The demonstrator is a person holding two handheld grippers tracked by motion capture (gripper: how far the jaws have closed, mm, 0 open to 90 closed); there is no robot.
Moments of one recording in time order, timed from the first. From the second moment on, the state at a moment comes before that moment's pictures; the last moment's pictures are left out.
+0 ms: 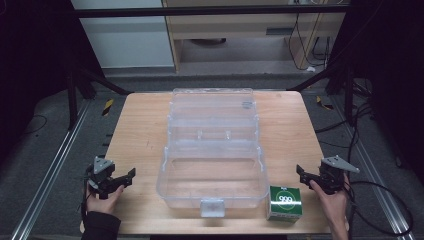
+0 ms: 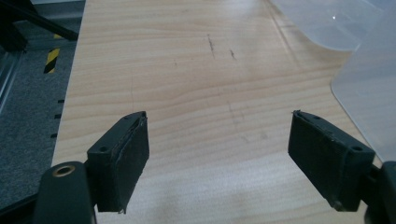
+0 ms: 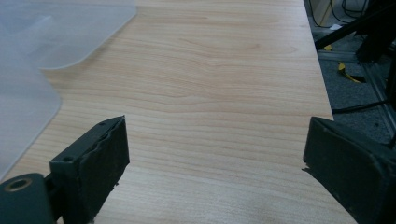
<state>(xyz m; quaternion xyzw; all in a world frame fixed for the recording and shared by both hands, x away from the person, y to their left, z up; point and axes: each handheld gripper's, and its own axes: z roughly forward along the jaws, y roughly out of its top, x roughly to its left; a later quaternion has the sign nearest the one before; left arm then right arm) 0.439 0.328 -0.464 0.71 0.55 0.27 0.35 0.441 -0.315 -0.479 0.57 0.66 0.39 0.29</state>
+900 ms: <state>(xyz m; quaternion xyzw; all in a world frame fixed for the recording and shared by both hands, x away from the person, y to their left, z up) 0.449 0.321 -0.475 0.71 0.55 0.26 0.35 0.425 -0.289 -0.398 0.44 0.72 0.44 0.29</state>
